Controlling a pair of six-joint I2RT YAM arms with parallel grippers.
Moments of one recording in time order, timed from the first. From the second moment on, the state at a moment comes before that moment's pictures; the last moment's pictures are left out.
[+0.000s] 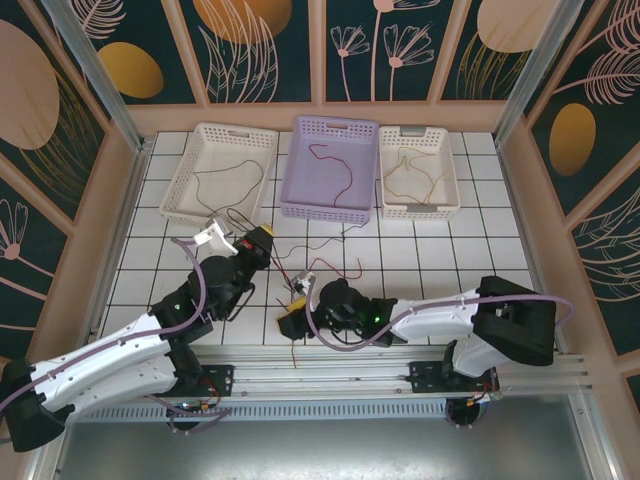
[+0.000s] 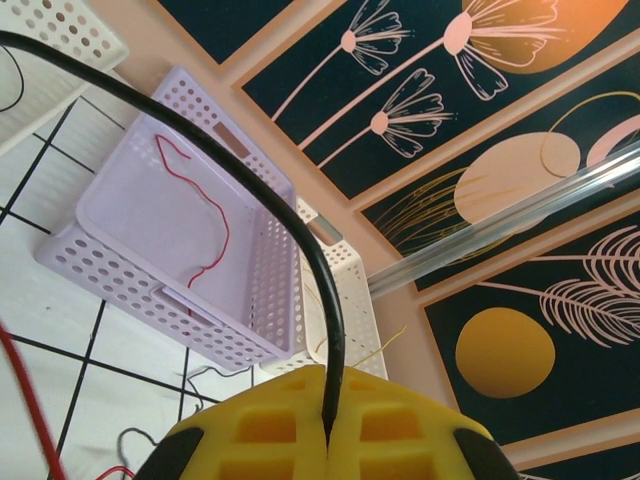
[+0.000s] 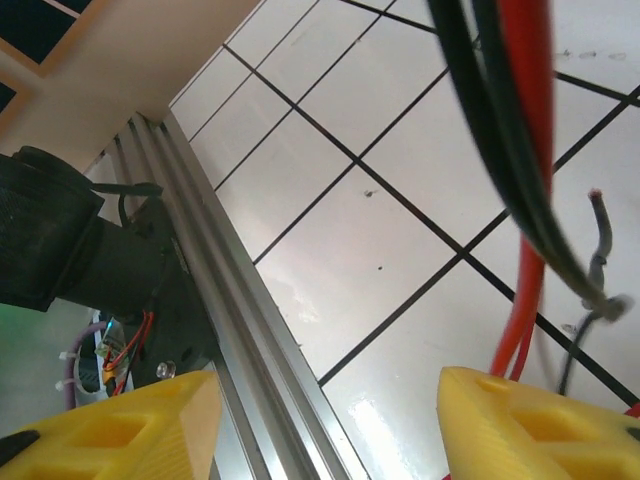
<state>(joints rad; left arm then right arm) -0.97 0.78 0.57 0.09 -0.57 -1.06 1.26 1.44 0.55 0.43 -0.09 0.59</state>
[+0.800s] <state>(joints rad) -0.97 0.77 0.59 0.06 -0.60 -1.06 1.30 1.50 0.52 0.40 -0.01 0.57</state>
